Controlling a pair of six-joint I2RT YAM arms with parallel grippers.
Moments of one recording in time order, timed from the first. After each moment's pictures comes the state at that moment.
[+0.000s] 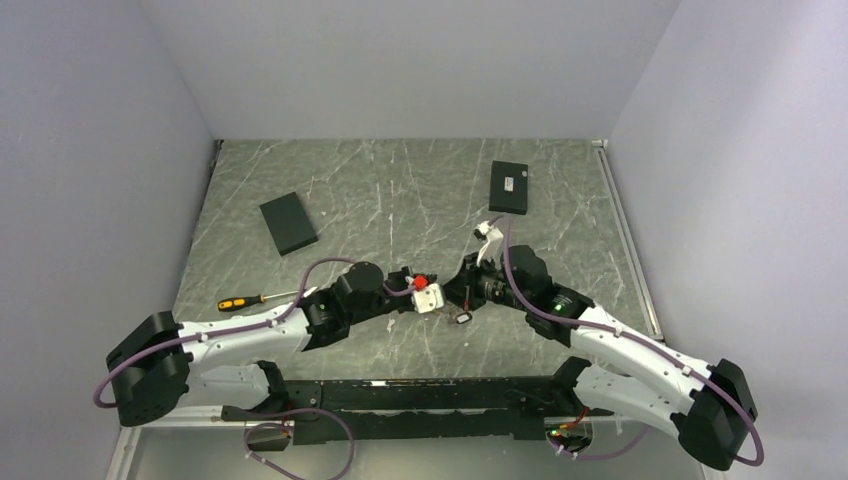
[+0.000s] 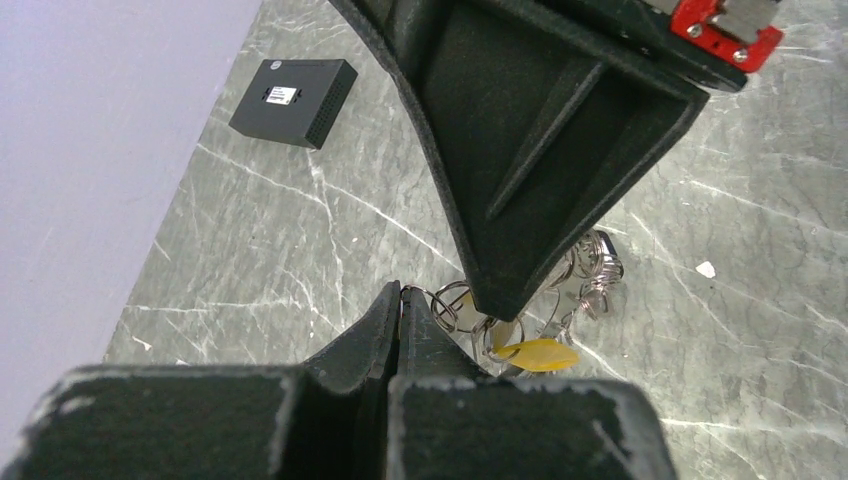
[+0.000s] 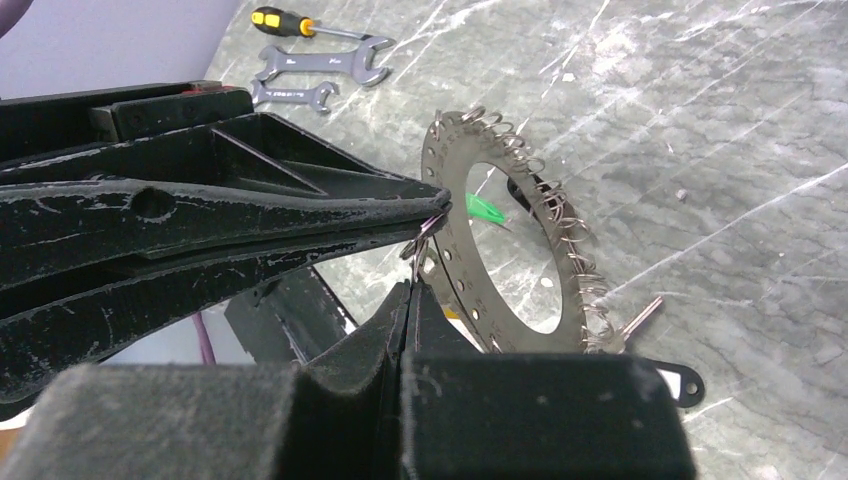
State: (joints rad) left arm -1.04 1.18 0.60 0.37 0.06 0.54; right arm 0.79 0.91 0.56 -0.06 -0.24 0.58
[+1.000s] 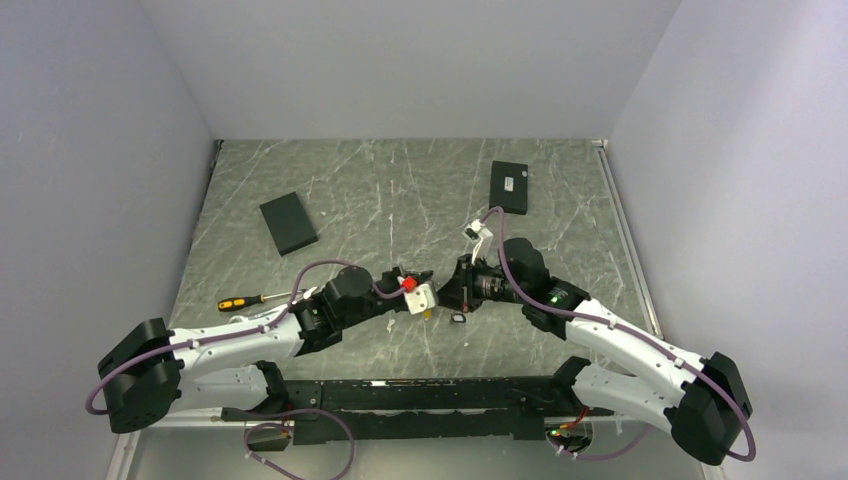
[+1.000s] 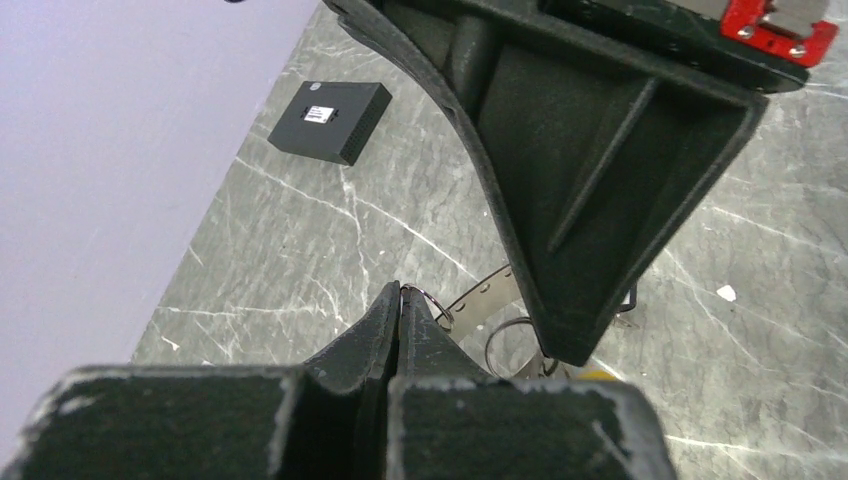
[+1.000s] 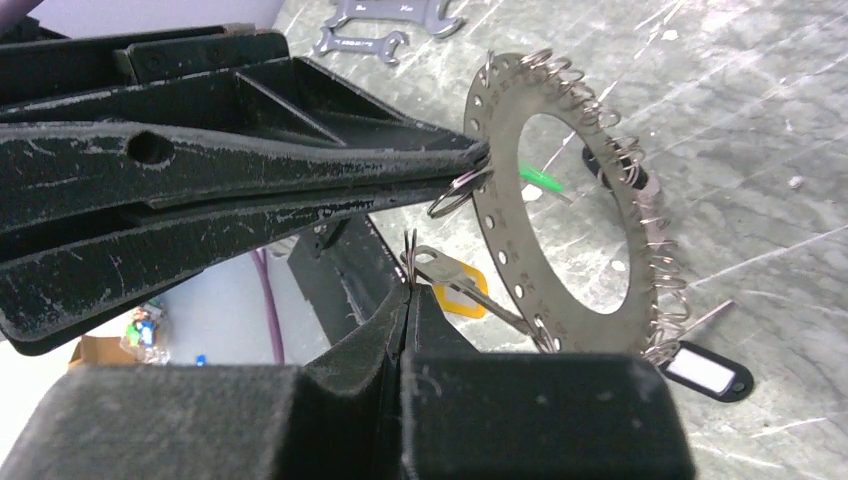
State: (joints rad) left arm -1.04 1.12 0.54 0.45 0.04 0.53; right arm 0.74 0.97 0.60 -0.06 -0.44 0.60
